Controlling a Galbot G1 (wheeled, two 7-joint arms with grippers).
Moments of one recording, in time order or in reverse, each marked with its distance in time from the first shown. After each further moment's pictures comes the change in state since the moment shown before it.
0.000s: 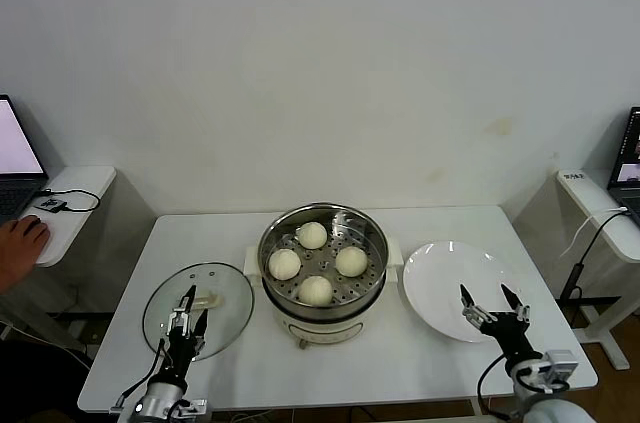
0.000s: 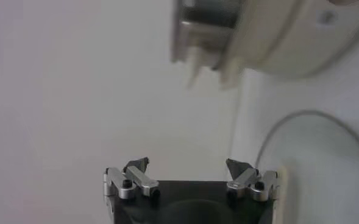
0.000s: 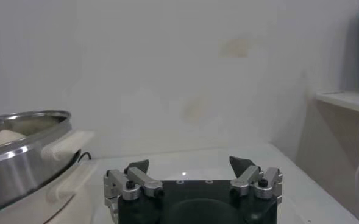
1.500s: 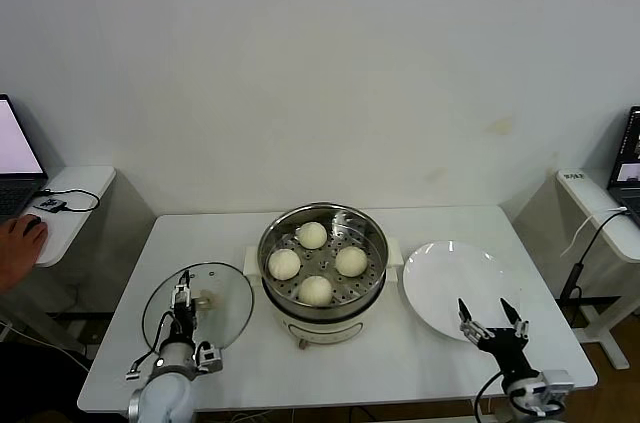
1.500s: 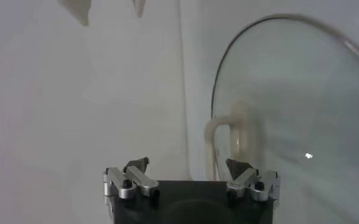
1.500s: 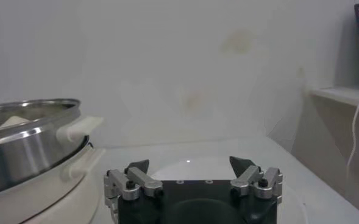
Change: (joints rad) left arm -0.258 -0.021 0.078 0.200 0.084 0.259 0.182; right arm -0.062 0.059 0.012 0.018 -0.072 0.040 -0.006
